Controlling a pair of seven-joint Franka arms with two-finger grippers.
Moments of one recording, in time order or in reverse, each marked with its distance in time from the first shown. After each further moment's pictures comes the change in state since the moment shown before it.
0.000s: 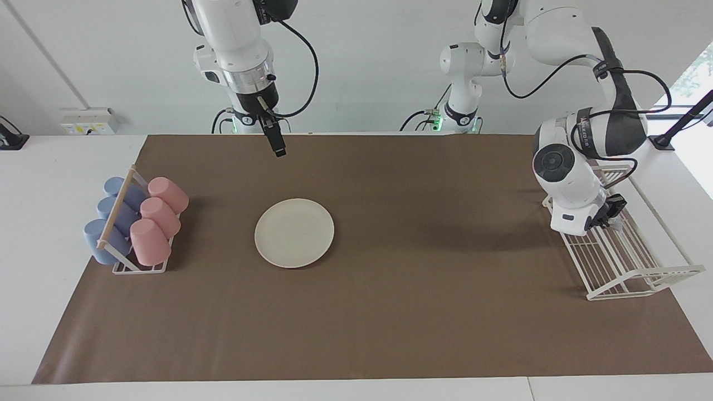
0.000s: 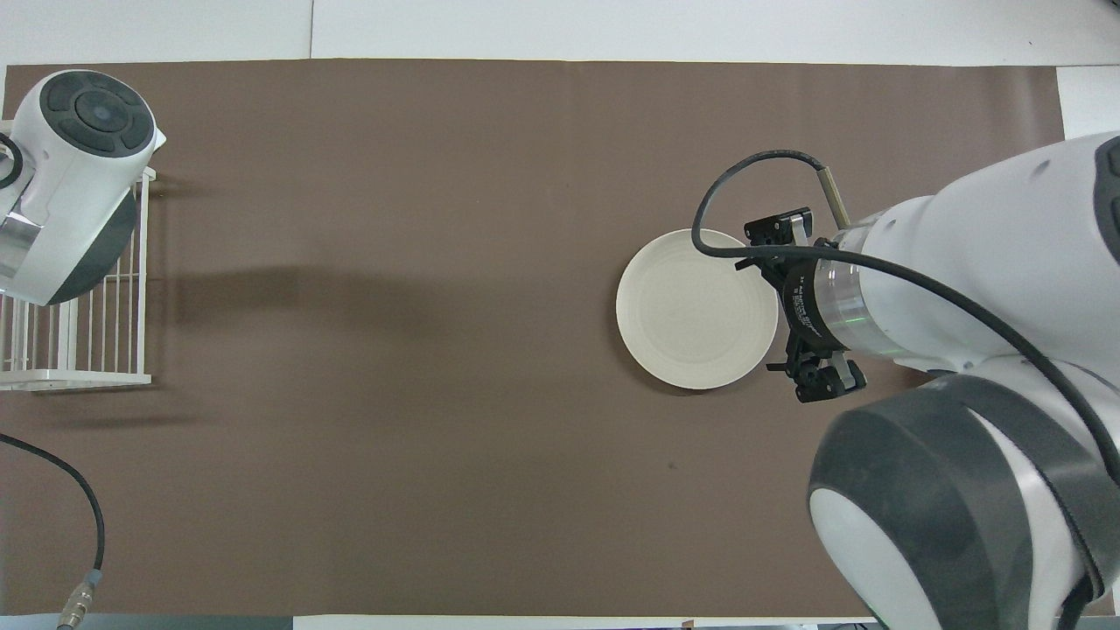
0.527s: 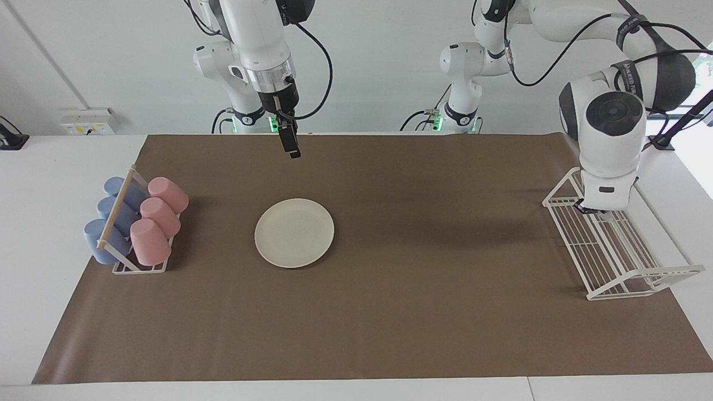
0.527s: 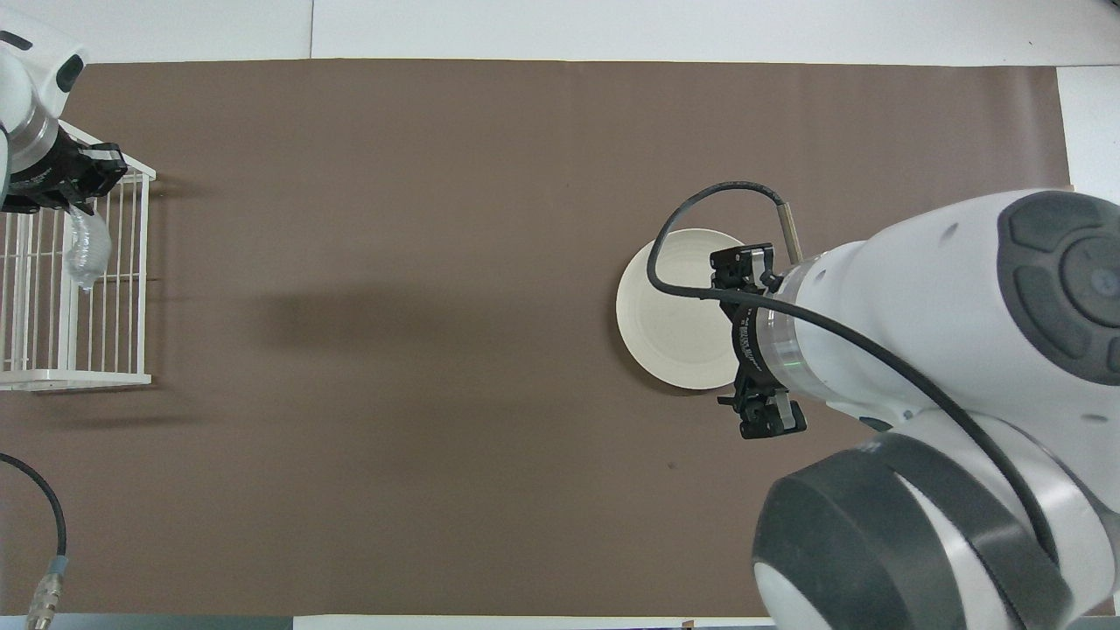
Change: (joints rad) left arm -0.010 -0.016 -0.004 0.285 -0.586 -0.260 0.001; right arm 0.072 -0.025 0.008 -0.023 0.025 0.000 0.172
